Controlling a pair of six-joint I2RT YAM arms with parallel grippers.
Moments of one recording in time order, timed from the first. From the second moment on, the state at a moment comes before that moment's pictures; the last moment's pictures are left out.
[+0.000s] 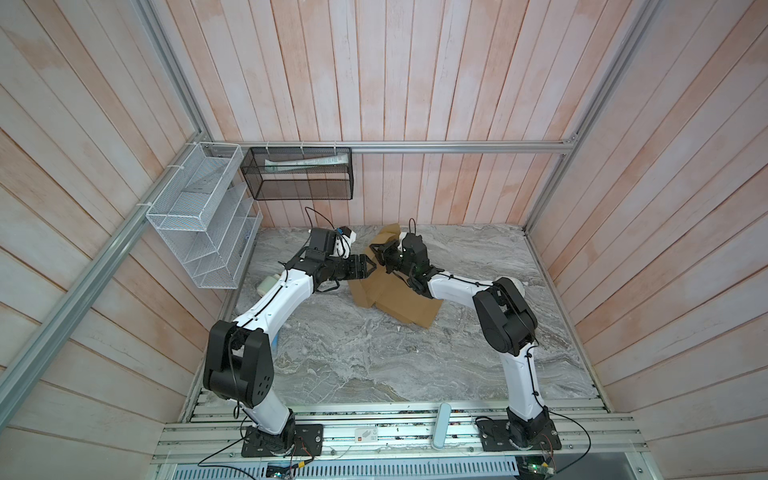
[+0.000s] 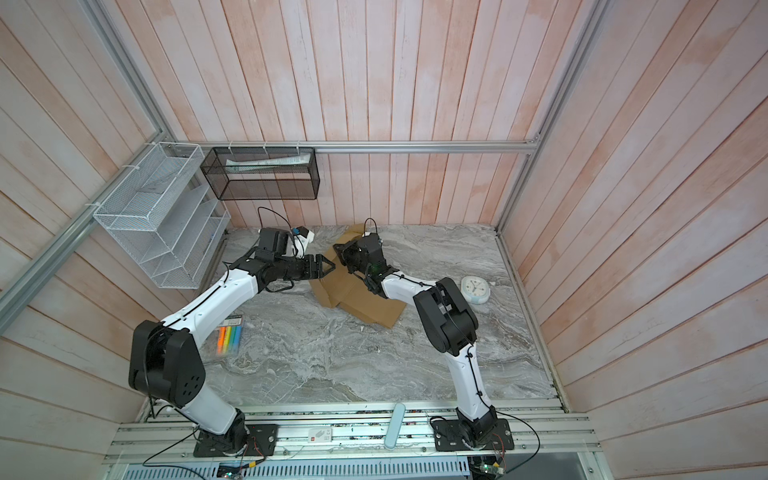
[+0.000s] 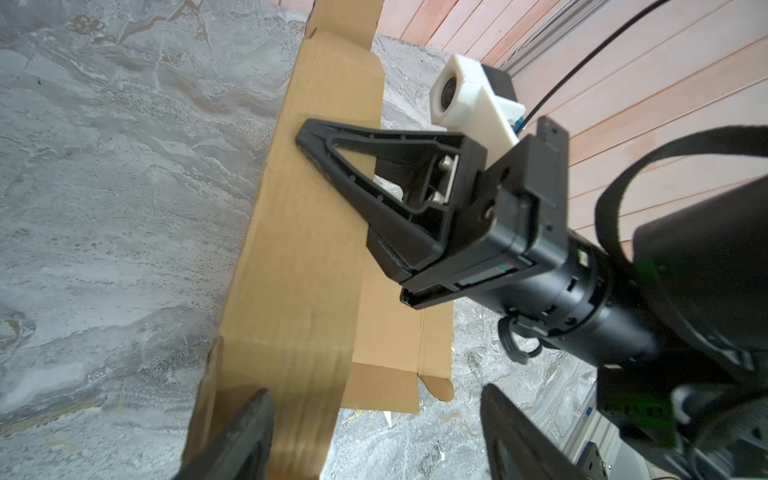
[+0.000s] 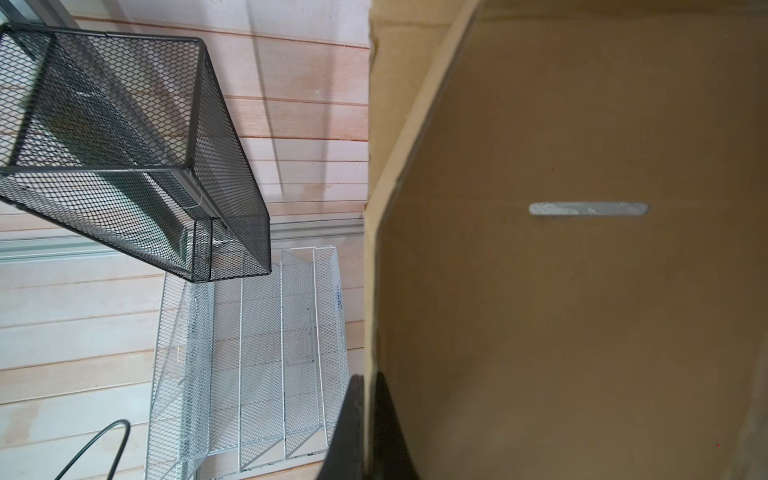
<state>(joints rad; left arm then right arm) -0.30 1.65 1.33 -0.43 0.50 -0.32 0.63 2.17 1.51 0.48 -0.21 1.52</state>
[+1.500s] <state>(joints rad) -0.21 1.35 1.12 -0.25 0.53 -0.37 0.63 2.20 1.46 0.61 -0.23 1.57</state>
